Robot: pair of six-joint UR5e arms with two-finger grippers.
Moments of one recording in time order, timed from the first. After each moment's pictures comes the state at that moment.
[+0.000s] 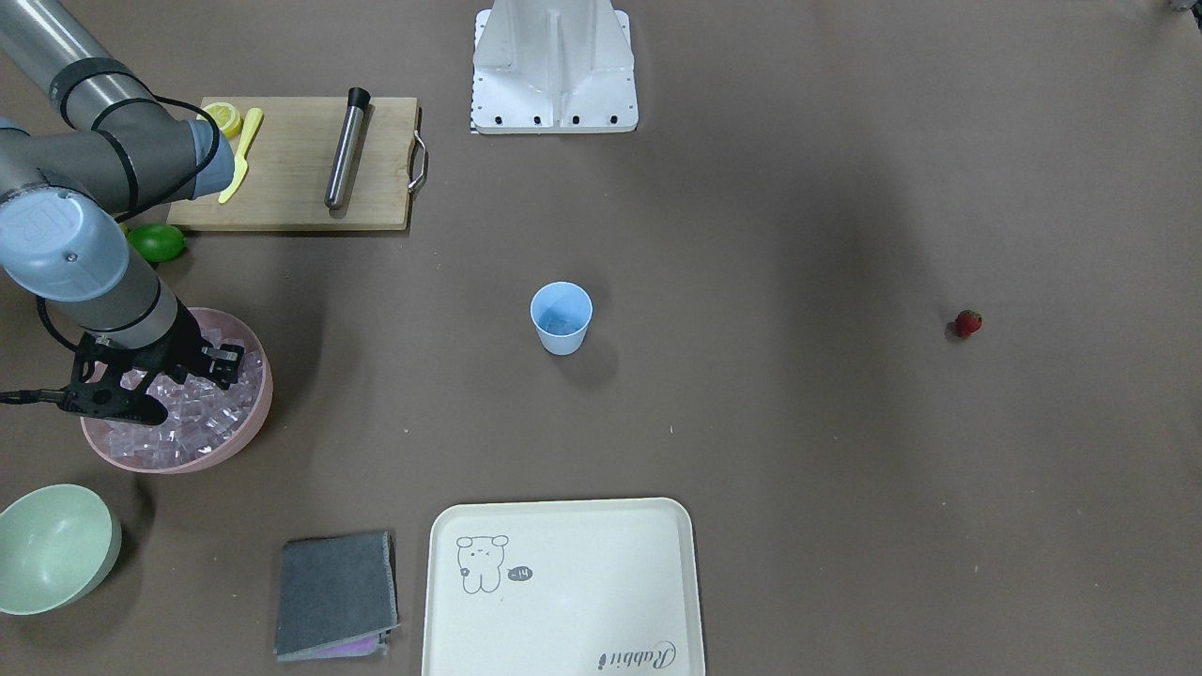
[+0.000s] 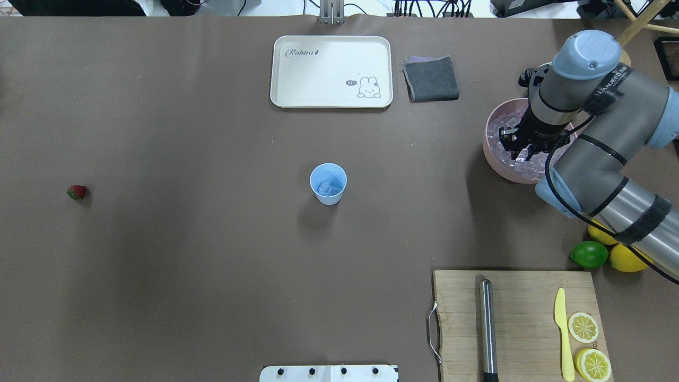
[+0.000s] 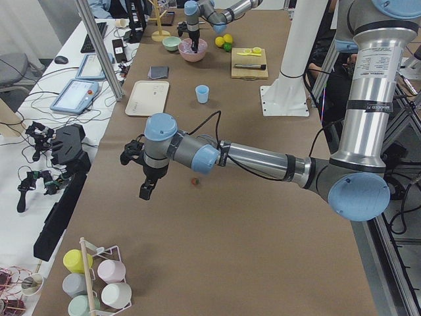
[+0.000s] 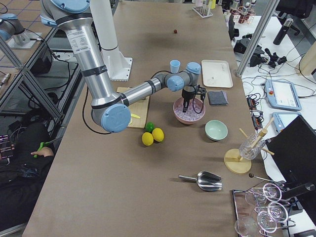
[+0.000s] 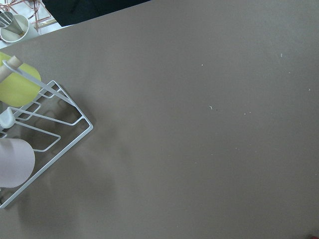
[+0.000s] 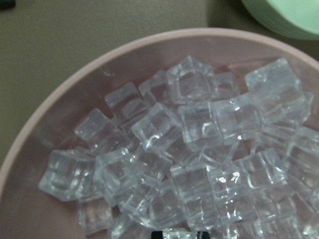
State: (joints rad) left arm -1.49 -1.67 -1.67 -1.81 -2.25 -0.08; right arm 0.90 -1.20 1.60 -1.56 2.08 0.90
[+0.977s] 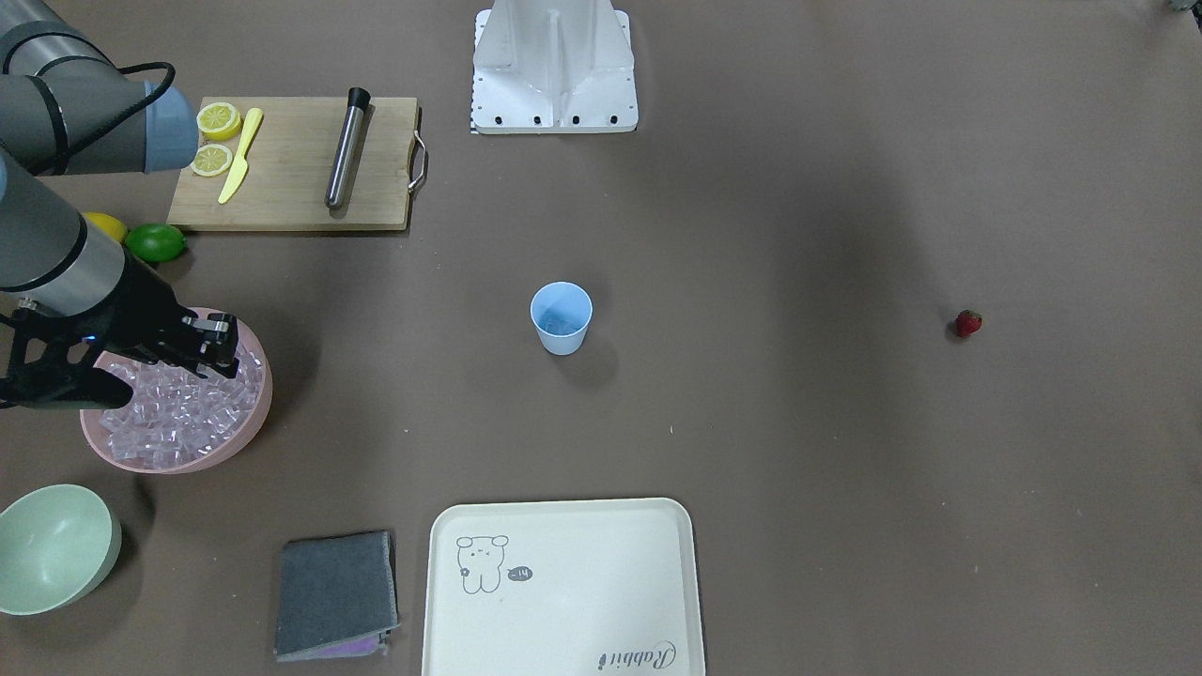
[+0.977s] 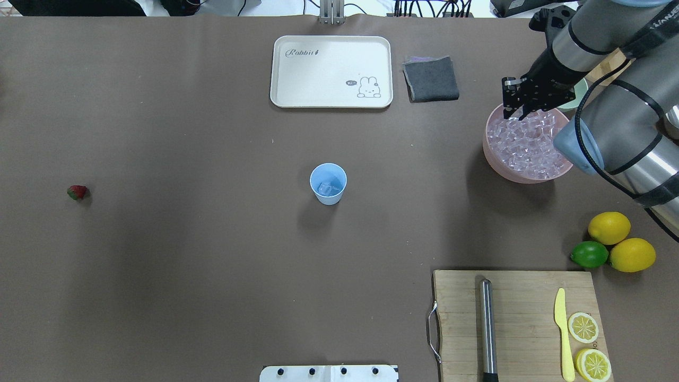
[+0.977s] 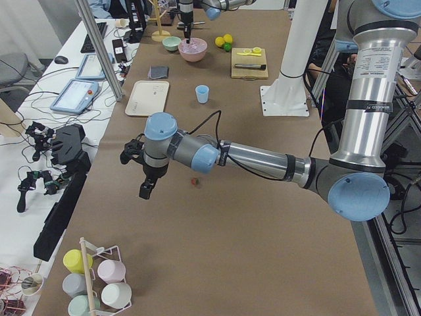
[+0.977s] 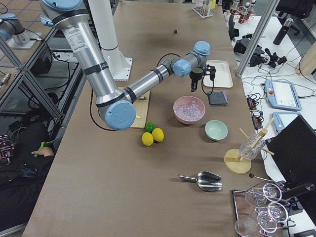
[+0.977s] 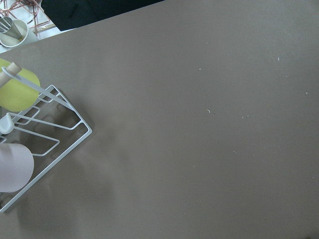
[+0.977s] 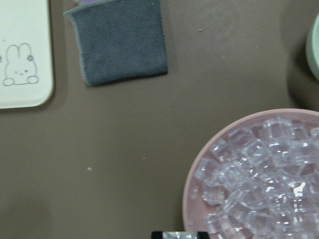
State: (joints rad) left arm -1.49 -1.67 -1.67 -1.81 -2.25 -0.08; right arm 1.01 -1.09 1.71 -1.55 2.29 0.89
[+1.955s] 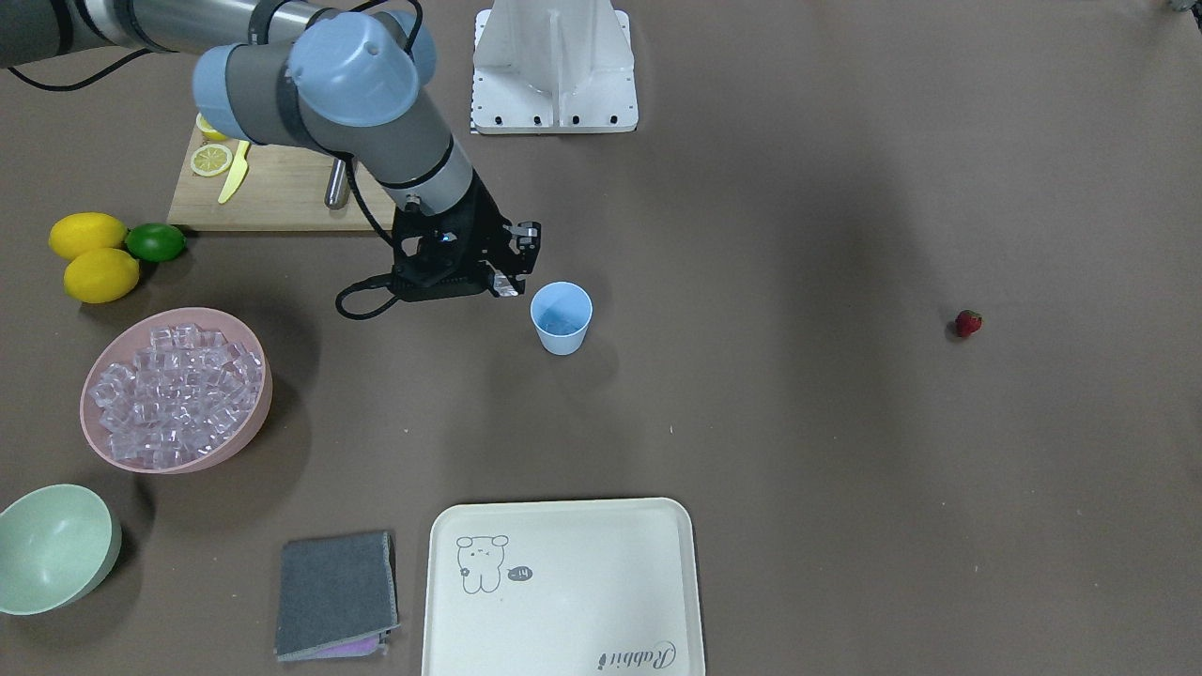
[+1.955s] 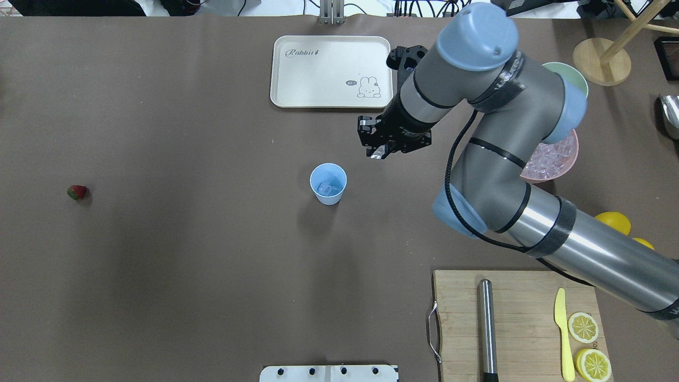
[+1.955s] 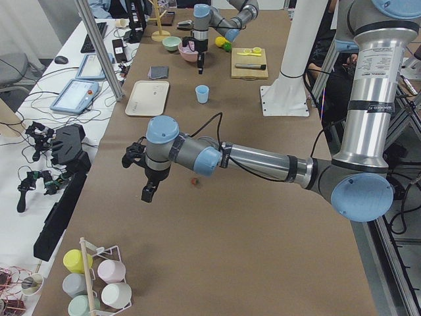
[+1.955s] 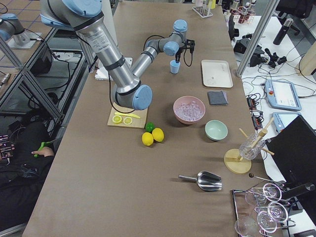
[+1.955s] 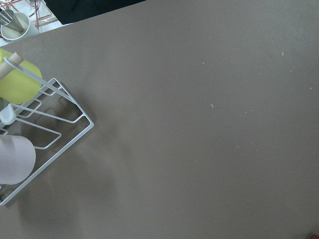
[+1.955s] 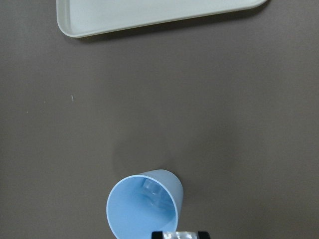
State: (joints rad) left arm -1.50 -1.65 -1.67 -1.81 -2.25 -0.08; right arm 0.65 -0.85 1.64 -1.40 2.07 1.27
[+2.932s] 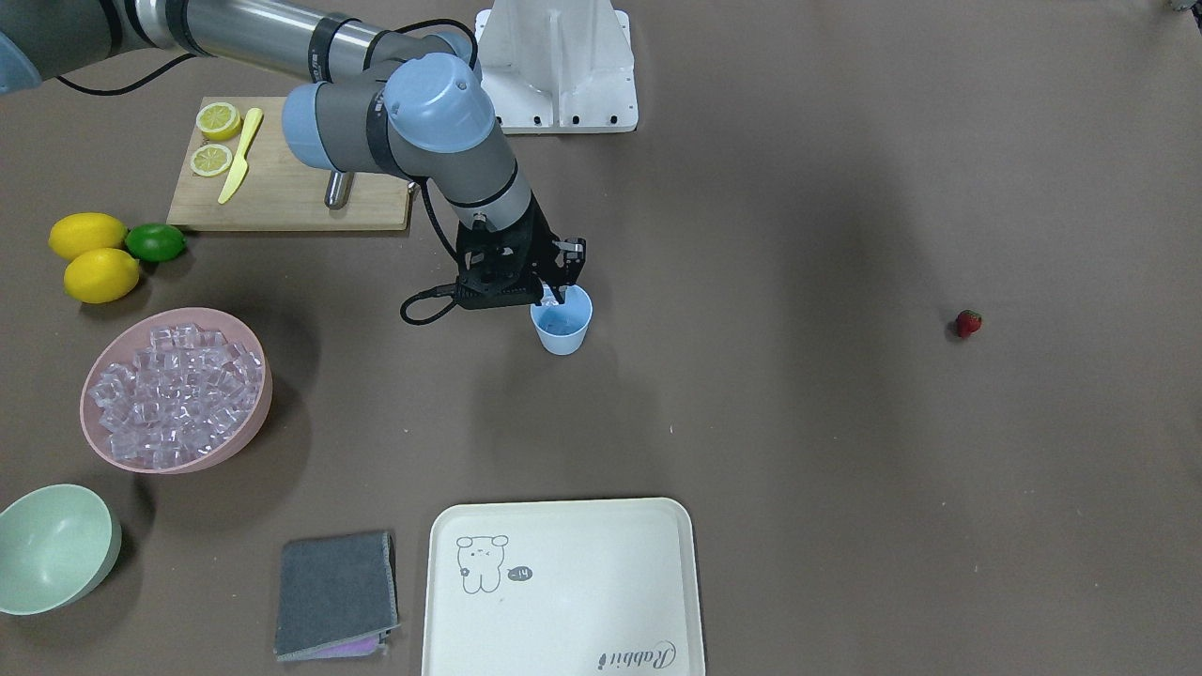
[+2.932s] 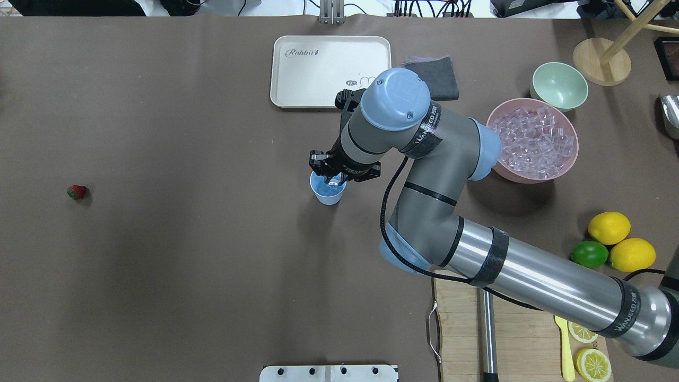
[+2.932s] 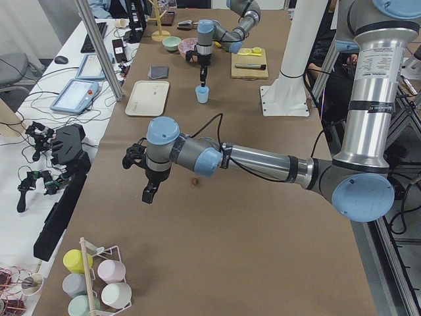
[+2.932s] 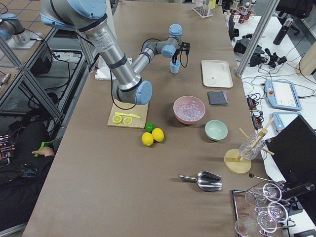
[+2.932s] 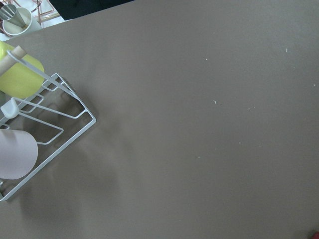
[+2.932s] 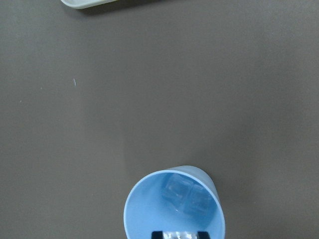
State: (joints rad) left arm -1.50 -1.65 -1.67 -1.81 -2.25 -0.08; right arm 0.58 -0.81 1.54 -1.32 2.00 1.33
